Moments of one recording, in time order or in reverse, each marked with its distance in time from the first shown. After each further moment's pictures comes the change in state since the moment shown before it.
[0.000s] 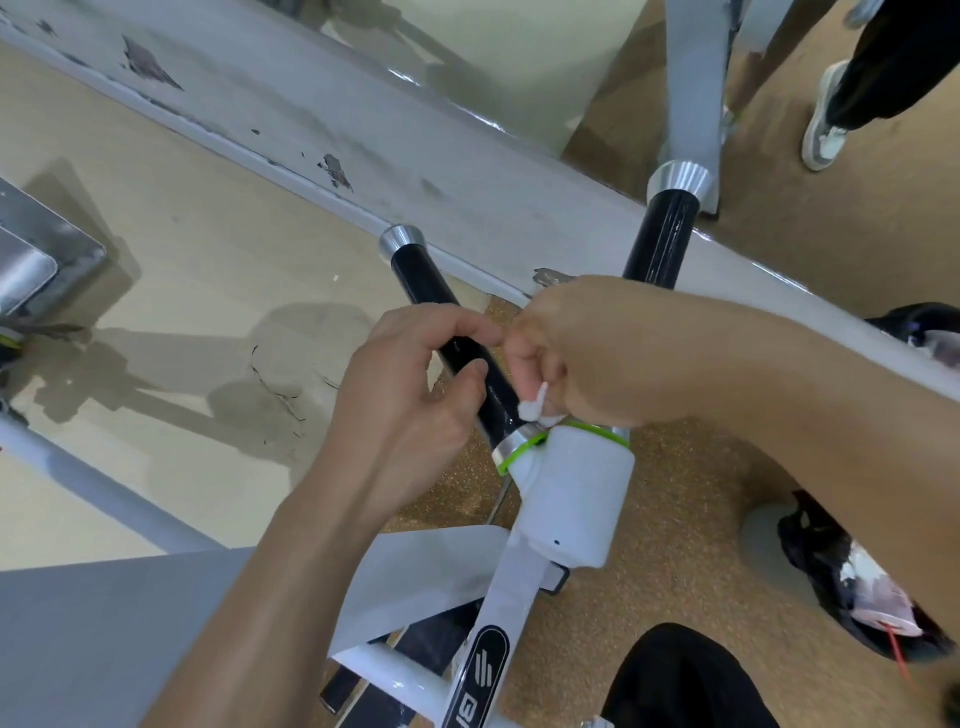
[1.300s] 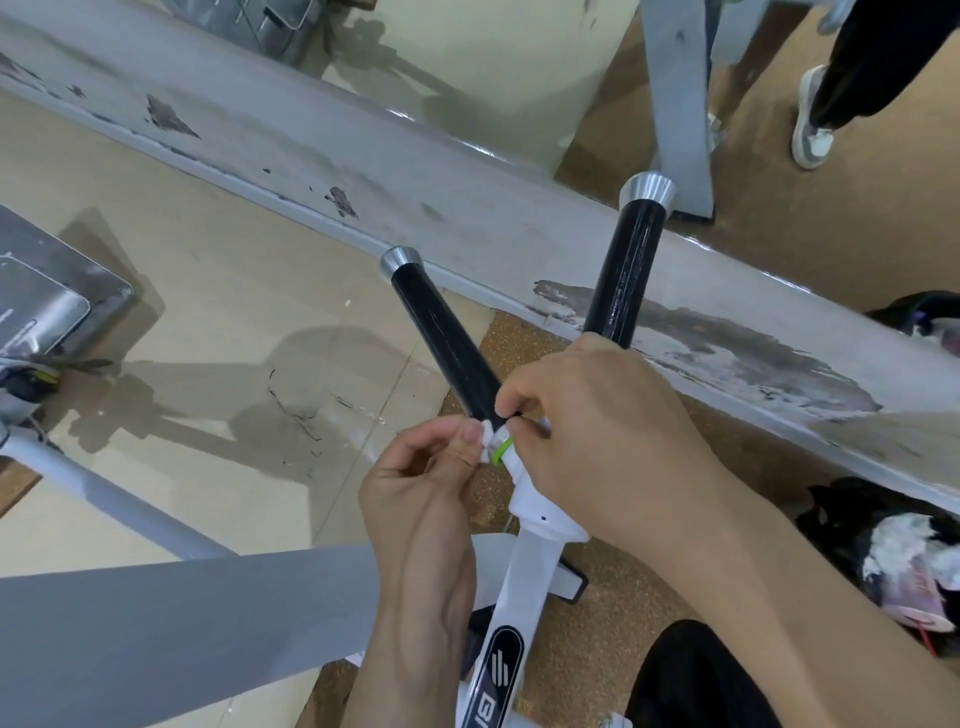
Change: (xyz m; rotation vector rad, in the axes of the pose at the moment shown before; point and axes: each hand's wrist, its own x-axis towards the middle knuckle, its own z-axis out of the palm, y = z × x) left_hand -0.057 0.010 0.047 -1.009 0.469 -0.535; right_hand -0.047 -0.014 0.055 0.148 0.509 0.018
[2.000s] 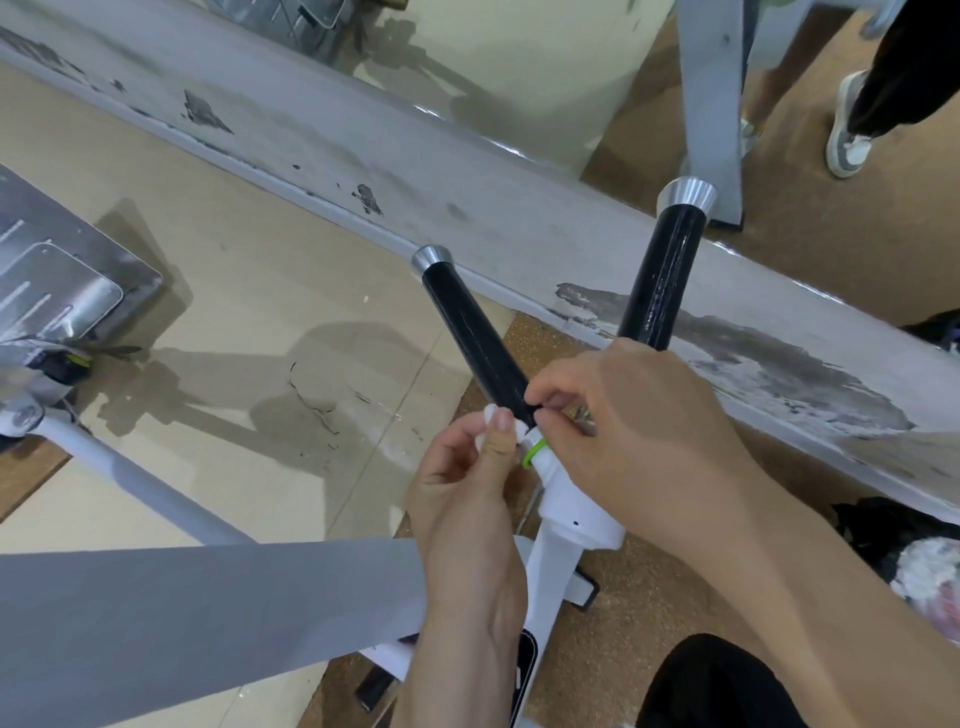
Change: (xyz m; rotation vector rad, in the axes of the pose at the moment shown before) left_hand -0.007 -0.004 0.007 -0.101 0.040 -0.156; right_hand 0.004 0.003 0.004 0.008 0.049 0.010
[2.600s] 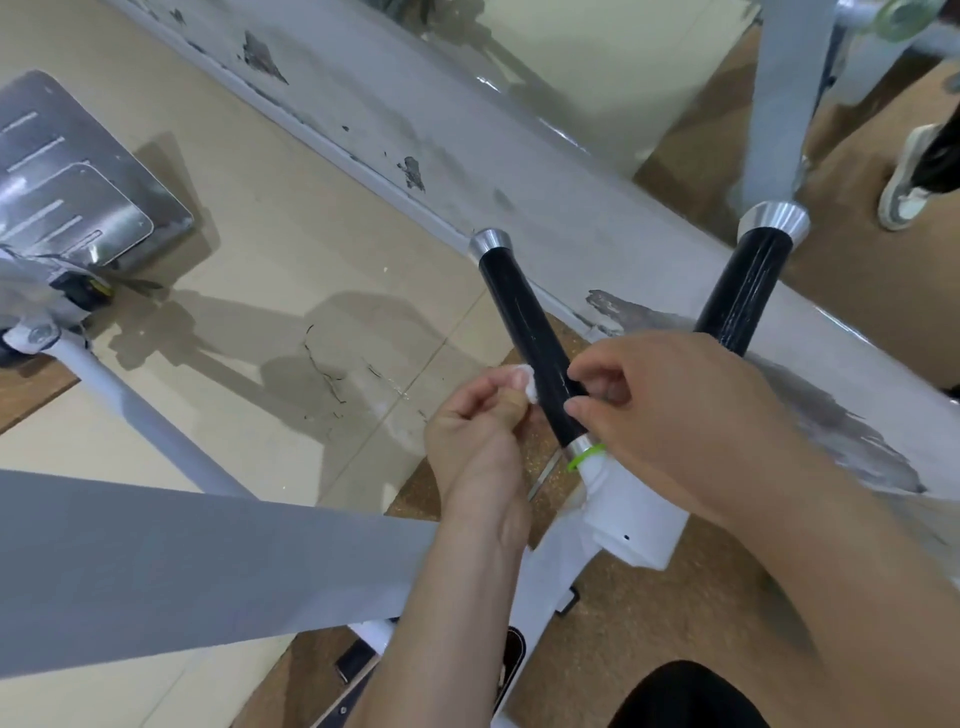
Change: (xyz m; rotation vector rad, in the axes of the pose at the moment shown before) left_hand 0.042 0.015 0.008 -0.100 0.076 -0.027; right_hand 0.027 -0.011 -0.006 -0.128 -0.164 0.024
